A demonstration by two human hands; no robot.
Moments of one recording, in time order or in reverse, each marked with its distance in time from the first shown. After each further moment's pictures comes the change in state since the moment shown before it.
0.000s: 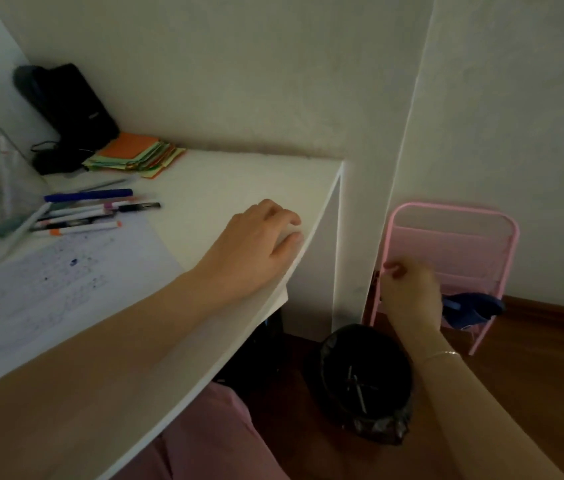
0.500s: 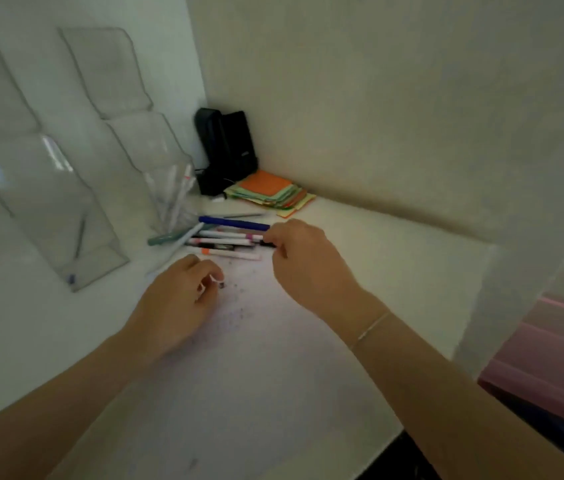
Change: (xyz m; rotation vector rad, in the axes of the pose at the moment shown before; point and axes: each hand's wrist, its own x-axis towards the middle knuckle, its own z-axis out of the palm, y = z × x) left_hand -0.146 -0.162 -0.097 0.114 0.141 -0.582; right_hand -0.076 -0.282 0.113 -0.056 -0.416 -0.932
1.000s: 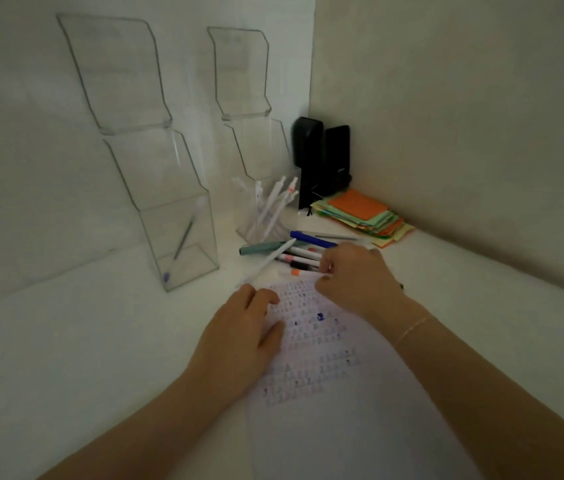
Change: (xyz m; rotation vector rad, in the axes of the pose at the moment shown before) left_hand -0.022 -0.059 0.007 -0.091 0.109 -0.102; right_hand 0.080 -0.032 0.072 -0.365 -0.296 -0.004
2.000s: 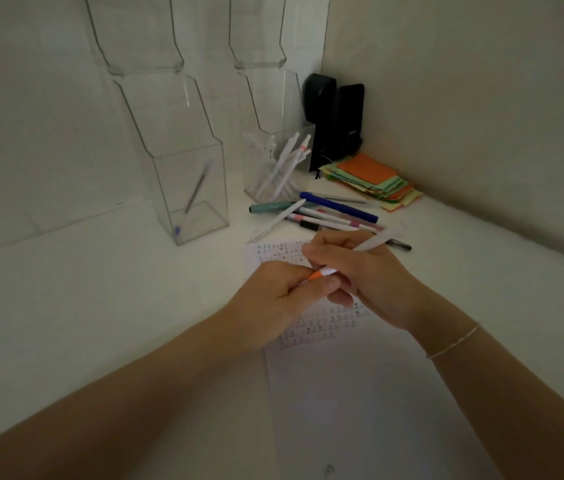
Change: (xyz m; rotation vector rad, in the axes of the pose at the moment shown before) left_hand -0.009 0.031 -0.023 -0.736 -0.280 0.145; right_hand -0.062 -0.029 -0.009 1.294 -0.283 -0.143
